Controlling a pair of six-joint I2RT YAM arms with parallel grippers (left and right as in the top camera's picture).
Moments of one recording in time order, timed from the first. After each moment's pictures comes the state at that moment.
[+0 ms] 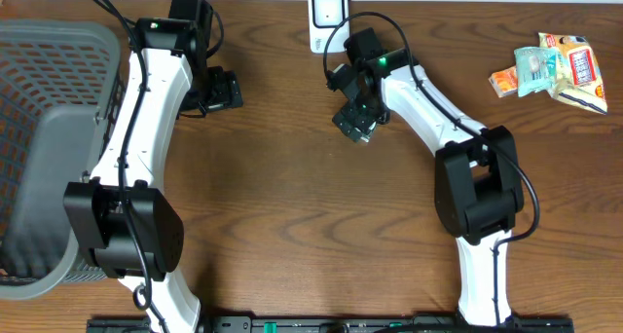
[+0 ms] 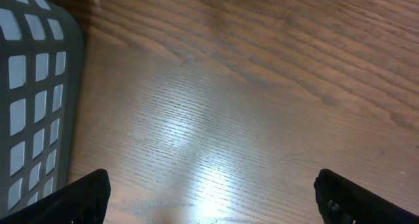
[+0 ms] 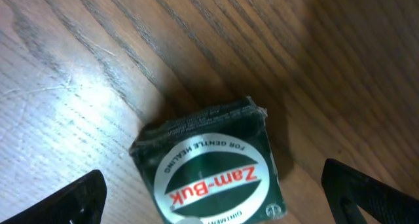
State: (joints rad) left arm -0.09 1.92 1.80 -1.31 -0.09 -0.35; right arm 0.41 2.24 1.78 -0.91 -0.01 -0.40
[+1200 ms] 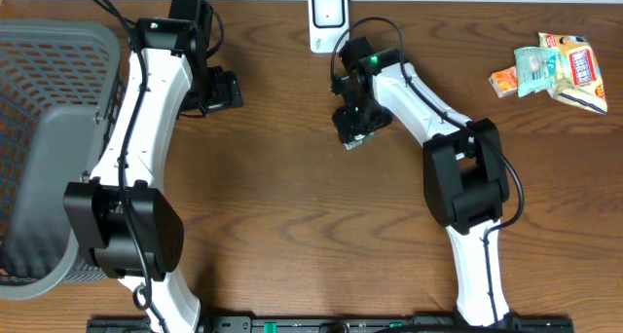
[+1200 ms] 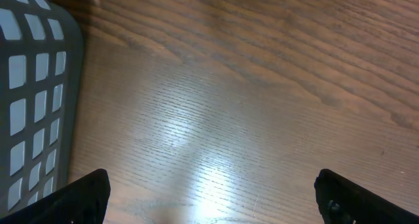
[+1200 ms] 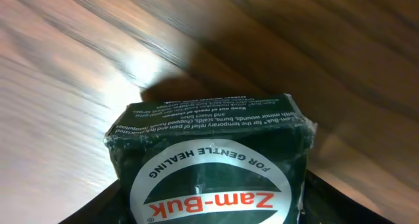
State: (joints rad) left arm -0.09 1.92 1.80 -1.31 -0.09 -0.35; right arm 0.41 2.33 1.88 -1.07 -0.15 -0.03
